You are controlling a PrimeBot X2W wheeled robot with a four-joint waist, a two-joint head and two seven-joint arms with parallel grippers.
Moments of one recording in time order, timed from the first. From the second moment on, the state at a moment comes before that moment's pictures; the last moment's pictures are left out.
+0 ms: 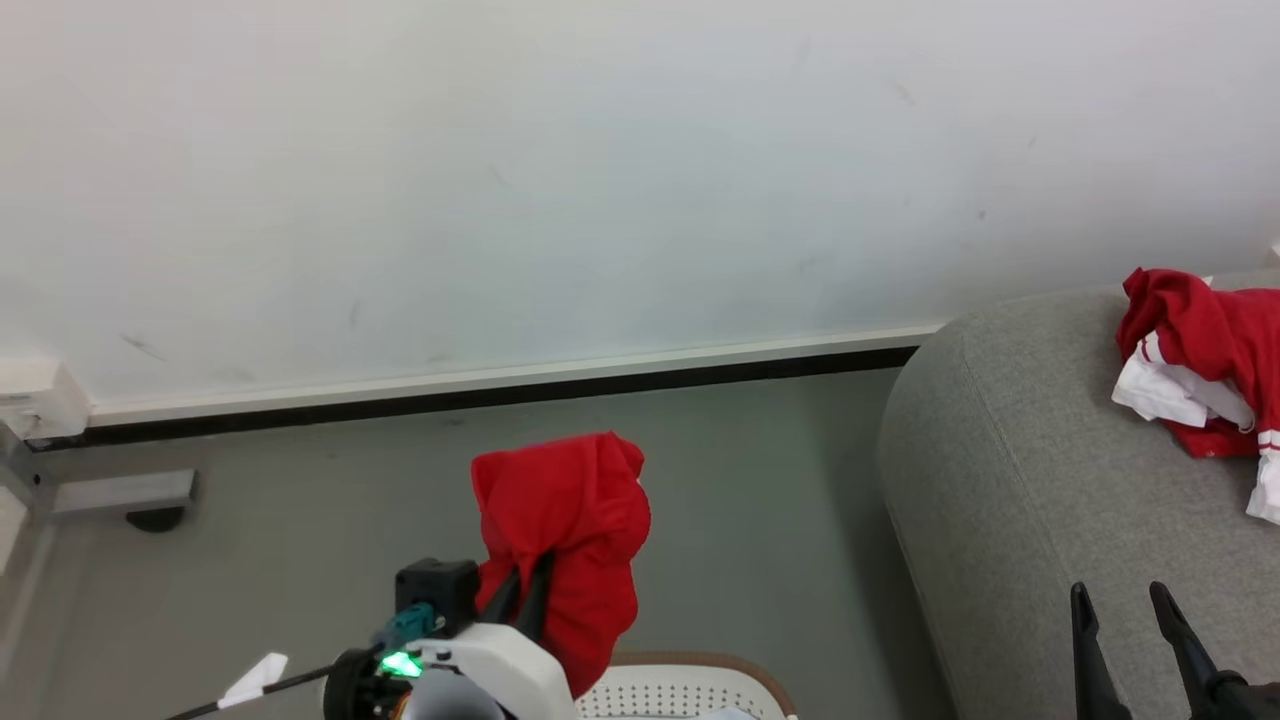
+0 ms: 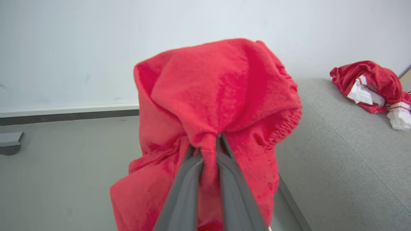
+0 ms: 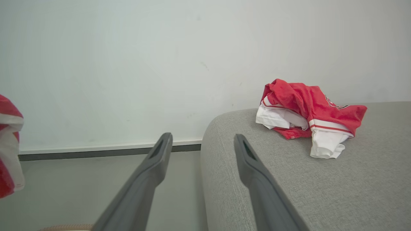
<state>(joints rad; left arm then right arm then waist) -0.26 0.12 -0.48 0.36 -0.43 0.16 -0.05 -0.01 -0.05 -0.09 0.28 0.14 0.13 -0.26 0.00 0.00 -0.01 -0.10</state>
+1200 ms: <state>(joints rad) -0.22 0.18 -0.53 -0.04 -0.43 0.22 0.09 -0.12 -0.12 0.64 0.23 0.25 0.13 -0.22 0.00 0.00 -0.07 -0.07</state>
